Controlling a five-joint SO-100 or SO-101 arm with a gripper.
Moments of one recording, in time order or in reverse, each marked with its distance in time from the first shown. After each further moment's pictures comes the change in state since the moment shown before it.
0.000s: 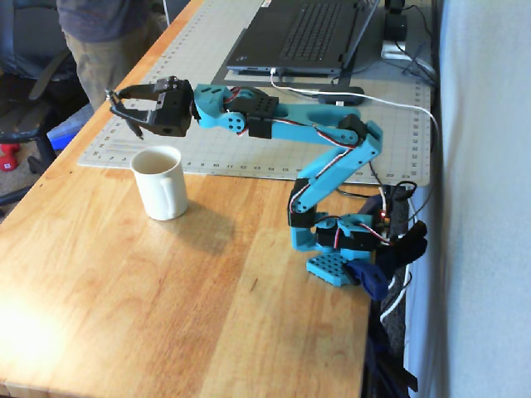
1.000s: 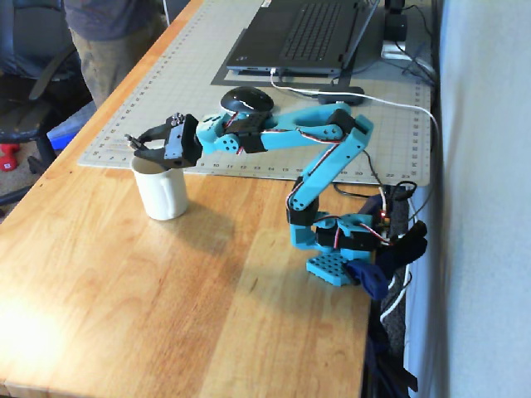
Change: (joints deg) arm 6.2 -8.9 12.0 -1.8 0.0
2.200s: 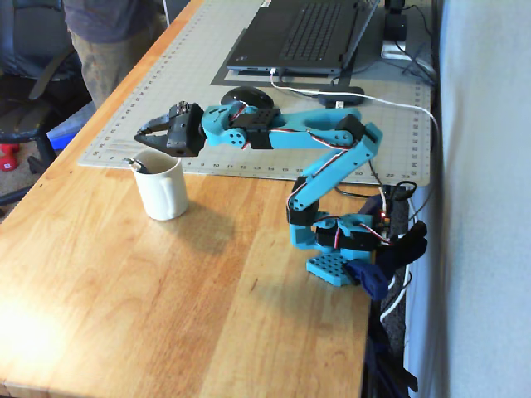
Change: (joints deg) arm -1.2 9.4 0.5 3.1 -1.5
